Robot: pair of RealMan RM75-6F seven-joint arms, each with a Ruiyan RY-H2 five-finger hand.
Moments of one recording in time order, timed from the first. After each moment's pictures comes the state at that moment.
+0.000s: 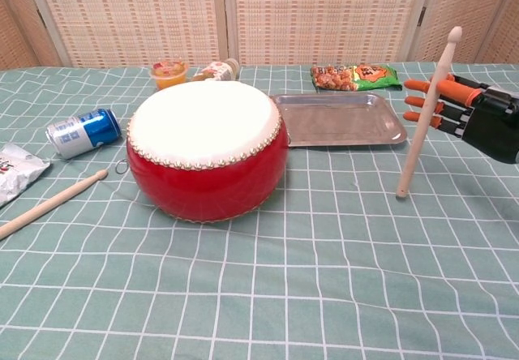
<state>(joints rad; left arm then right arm) -0.03 -1.16 0.02 -1.55 1.46 1.43 0.05 0.57 -1.73 0.08 -0.67 -1.58 1.13 2.09</state>
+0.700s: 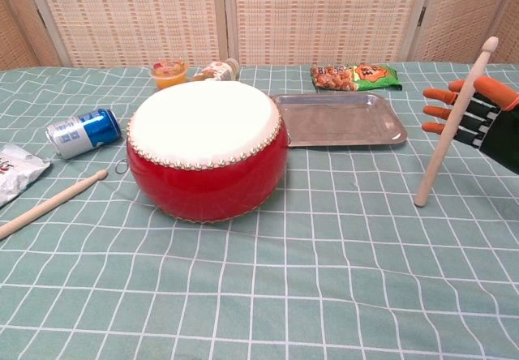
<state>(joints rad) -0.02 -1.16 0.03 -1.57 1.46 1.42 0.05 0.52 -1.80 0.00 -0.51 -1.60 1.23 2.23</state>
